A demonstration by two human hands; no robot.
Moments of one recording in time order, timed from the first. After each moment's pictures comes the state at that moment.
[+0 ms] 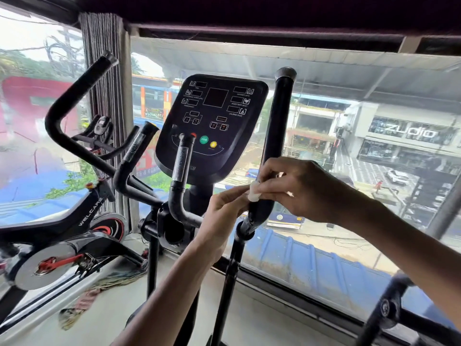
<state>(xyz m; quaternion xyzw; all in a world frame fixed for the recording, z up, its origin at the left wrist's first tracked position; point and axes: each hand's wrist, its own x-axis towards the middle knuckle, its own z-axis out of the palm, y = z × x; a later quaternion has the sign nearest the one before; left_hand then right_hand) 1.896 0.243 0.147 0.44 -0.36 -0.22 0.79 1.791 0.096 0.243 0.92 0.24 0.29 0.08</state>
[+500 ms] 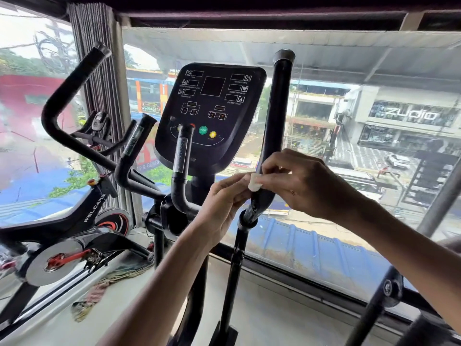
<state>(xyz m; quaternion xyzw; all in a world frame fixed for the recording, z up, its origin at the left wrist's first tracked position) 1.908 0.245 0.145 0.41 -0.35 -0.28 0.79 1.786 0.096 0.217 0.89 0.22 0.38 0.13</state>
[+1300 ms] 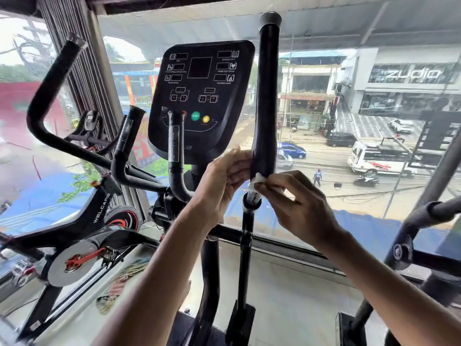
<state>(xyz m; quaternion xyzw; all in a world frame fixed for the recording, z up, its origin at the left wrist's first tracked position) 1.905 0.249 0.161 0.48 -0.32 -0.29 0.76 1.779 0.112 0.111 0.82 0.09 0.56 0.12</state>
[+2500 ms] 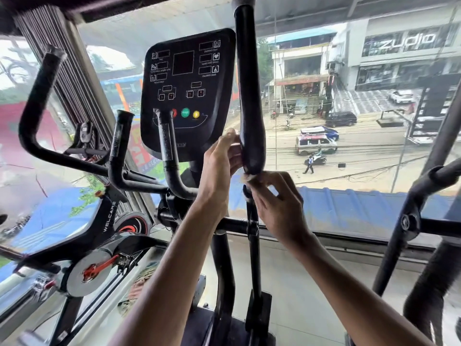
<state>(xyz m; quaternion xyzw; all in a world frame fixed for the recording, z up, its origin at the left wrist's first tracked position) 1.884 0.244 0.167 0.54 -0.32 -0.21 0.75 1.817 0.135 0.054 0.76 -0.06 0.65 0.00</state>
